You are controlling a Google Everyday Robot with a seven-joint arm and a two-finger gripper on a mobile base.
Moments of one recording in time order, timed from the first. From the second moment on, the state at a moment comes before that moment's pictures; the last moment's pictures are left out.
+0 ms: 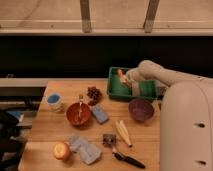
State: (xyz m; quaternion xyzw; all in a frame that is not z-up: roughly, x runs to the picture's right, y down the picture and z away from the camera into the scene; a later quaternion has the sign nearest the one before) arm 0.144 -0.068 0.914 -0.17 -0.14 0.61 0.76
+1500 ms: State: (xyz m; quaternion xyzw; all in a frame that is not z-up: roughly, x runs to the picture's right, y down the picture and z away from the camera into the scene) arm 0.106 0.120 0.778 -0.43 -0.04 0.55 0.71
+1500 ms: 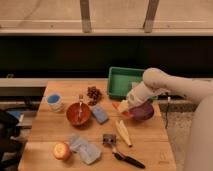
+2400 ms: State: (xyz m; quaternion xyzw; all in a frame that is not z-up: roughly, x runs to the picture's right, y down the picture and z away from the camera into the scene) arm 0.067 0.126 0.845 -0.44 -0.06 0.53 0.72
